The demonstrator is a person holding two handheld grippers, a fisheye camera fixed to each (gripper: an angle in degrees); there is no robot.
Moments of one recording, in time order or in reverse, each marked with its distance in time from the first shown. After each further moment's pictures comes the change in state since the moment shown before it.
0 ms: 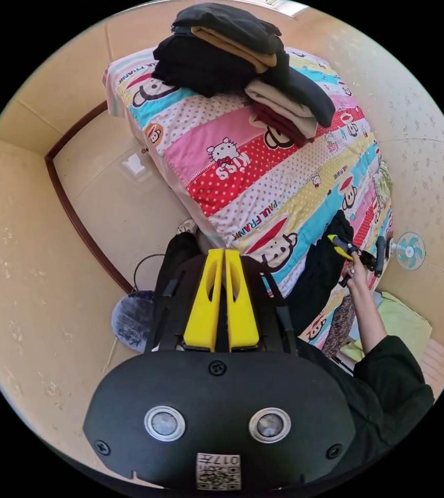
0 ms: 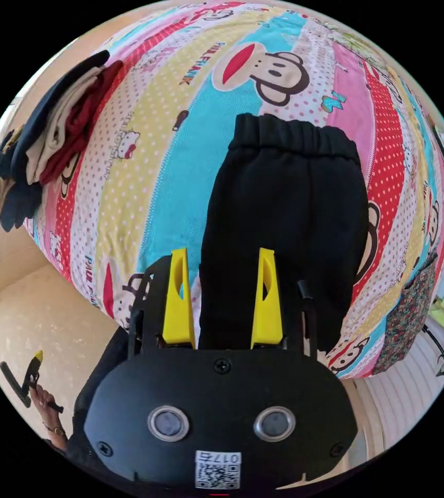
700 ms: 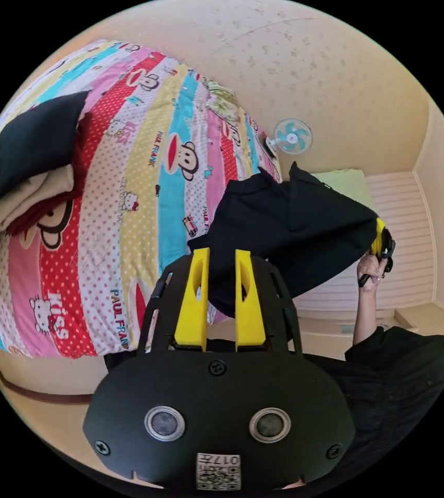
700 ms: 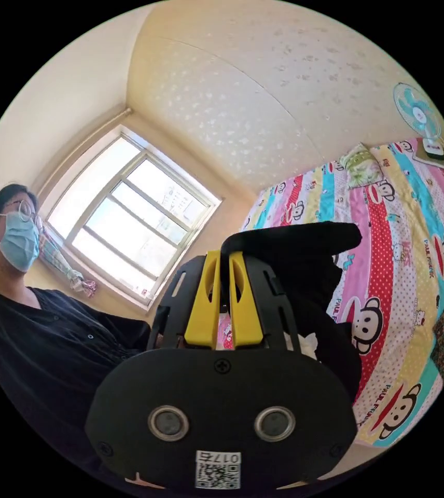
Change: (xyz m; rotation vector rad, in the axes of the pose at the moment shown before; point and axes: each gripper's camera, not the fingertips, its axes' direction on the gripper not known) left arm 0.212 -0.111 0.024 -0.197 0.462 0.860; right arm 0.095 0.390 -0.333 1.092 -0.887 -0.238
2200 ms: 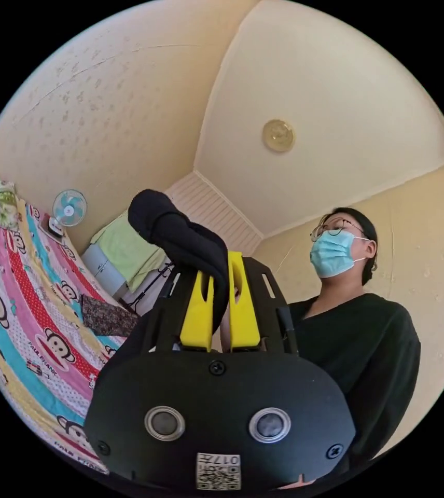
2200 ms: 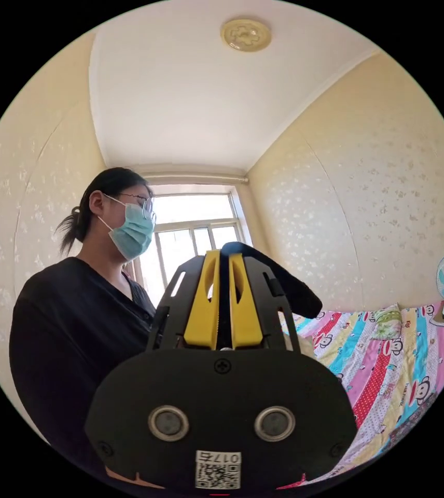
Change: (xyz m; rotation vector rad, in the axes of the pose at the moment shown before) left arm 0.074 0.002 -0.222 0.264 1.031 0.697; right arm -0.342 0.065 -0.207 0.503 -0.095 -0.561
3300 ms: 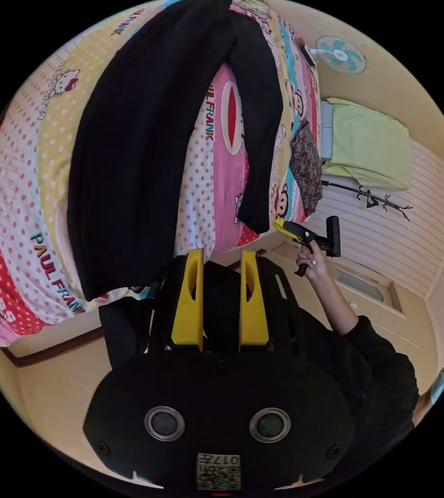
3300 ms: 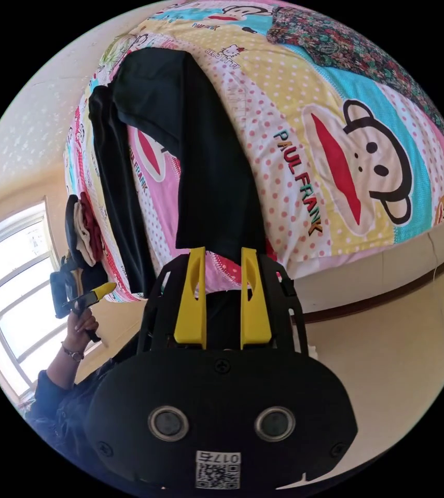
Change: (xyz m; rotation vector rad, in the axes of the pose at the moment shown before) left arm -0.447 0.324 0.054 -0.741 -0.849 -1.070; right arm 0.556 0.414 -0.142 -1.083 0.826 1.370
